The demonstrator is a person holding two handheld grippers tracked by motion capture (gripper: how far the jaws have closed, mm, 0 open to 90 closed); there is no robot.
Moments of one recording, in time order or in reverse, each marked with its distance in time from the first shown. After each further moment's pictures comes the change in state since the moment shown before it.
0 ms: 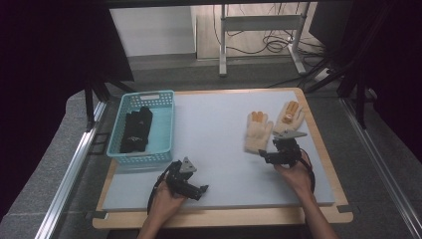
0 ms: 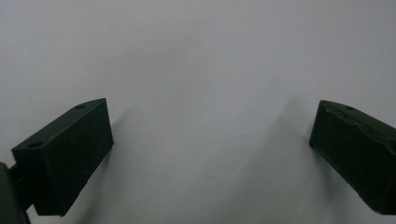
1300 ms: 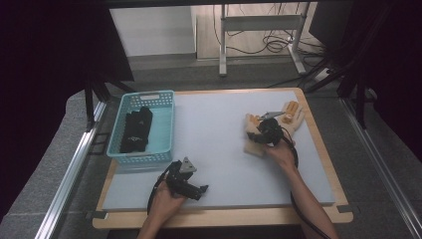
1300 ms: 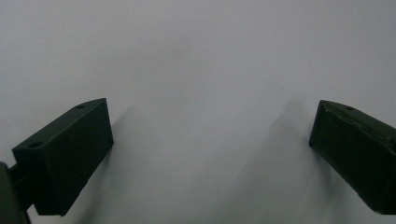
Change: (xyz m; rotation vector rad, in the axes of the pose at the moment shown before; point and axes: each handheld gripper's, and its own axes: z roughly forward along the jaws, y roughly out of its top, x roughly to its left) left arm 0.000 0.000 0.000 0.000 -0.001 0.000; right arm -0.015 0.045 0.069 0.060 0.058 -0.034
